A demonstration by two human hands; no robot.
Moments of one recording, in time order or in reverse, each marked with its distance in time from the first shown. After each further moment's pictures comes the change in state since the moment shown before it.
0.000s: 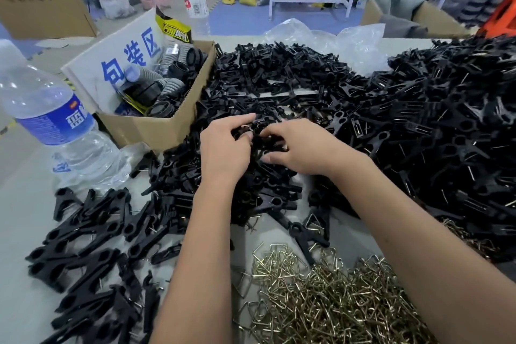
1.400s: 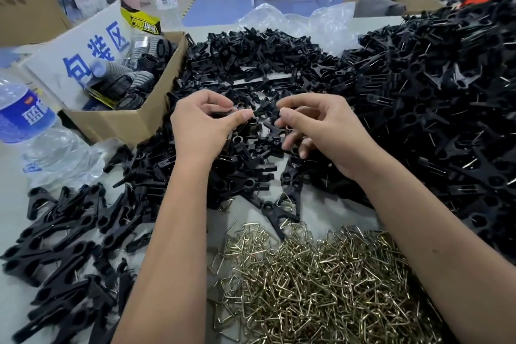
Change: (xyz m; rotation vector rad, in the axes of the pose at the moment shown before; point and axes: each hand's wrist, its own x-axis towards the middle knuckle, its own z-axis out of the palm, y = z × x) left_hand -0.011 0.024 0.004 -0.159 0.006 -0.008; right_hand -0.077 0.036 -0.007 1.147 0.331 0.091
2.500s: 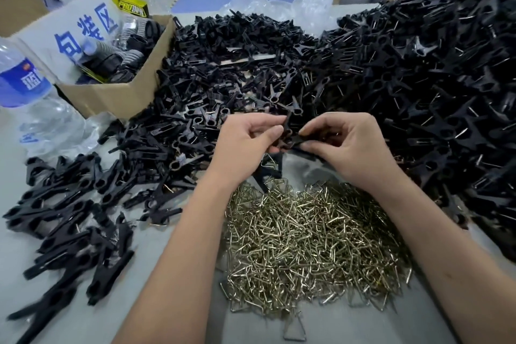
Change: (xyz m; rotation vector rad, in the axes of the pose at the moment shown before) left_hand -0.097 0.007 0.029 -0.126 -0.459 0.072; right_hand -0.099 0.018 -0.034 -0.456 0.105 -0.209
